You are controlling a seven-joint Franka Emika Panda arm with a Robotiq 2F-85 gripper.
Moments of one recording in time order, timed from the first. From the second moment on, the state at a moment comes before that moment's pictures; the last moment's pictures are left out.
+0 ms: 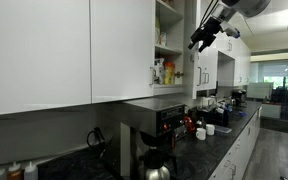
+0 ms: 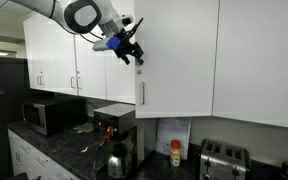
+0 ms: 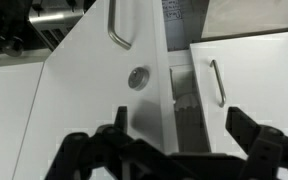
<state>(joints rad) 0.09 -0.46 -0.30 -2.29 0.11 2.60 -0.32</state>
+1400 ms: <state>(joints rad) 0.12 -0.19 -0.28 -2.08 0.14 2.58 -0.42</state>
